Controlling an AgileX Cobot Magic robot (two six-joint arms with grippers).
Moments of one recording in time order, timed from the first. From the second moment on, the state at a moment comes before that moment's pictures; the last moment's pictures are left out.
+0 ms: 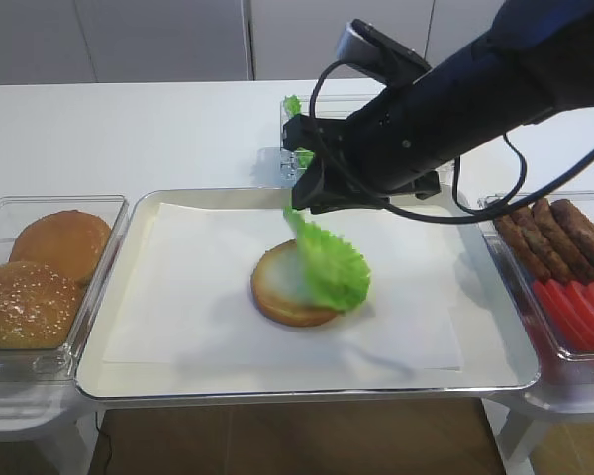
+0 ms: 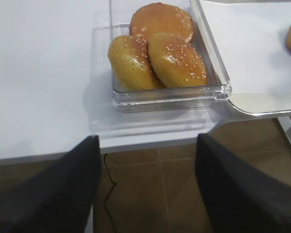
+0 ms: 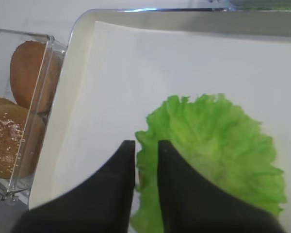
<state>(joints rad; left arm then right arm) -0.12 -0.02 -0.49 0.05 1.18 -0.14 0.50 1.63 -1.08 0.89 0.57 -0.31</state>
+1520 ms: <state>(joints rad) -0.12 -0.02 -0.49 0.05 1.18 -0.14 0.21 1.27 -1.08 0.15 1.00 0.10</state>
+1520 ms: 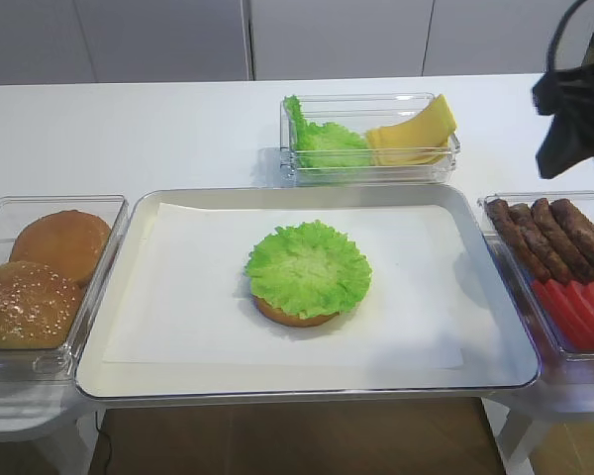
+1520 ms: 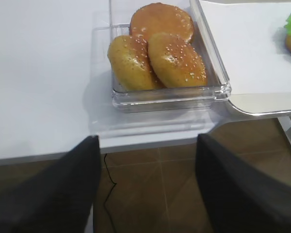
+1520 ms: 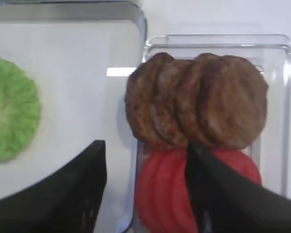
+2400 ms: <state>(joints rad) -0.12 -0.02 -0.49 0.05 1.18 -0.14 0.18 0.83 -1.08 0.12 1.26 0.10</state>
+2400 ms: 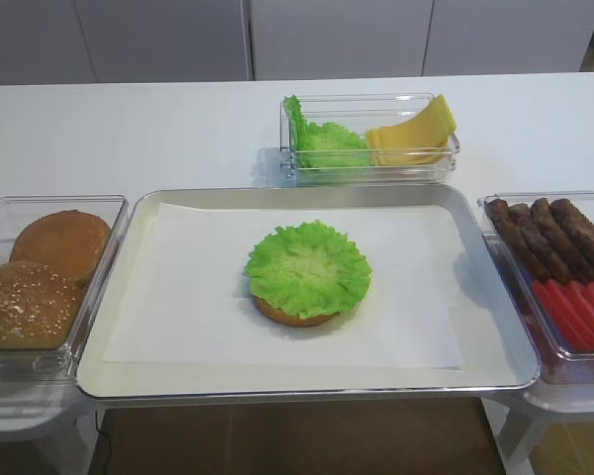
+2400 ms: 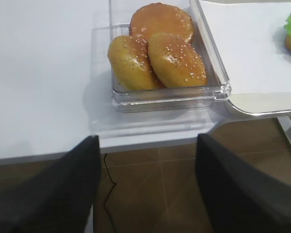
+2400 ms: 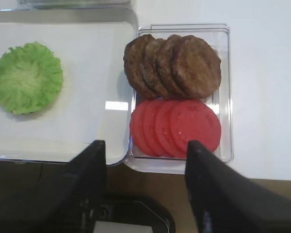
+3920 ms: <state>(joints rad) -0.12 -0.02 -0.49 0.05 1.18 -0.14 0.18 0.08 -0.59 0.15 1.19 0.05</state>
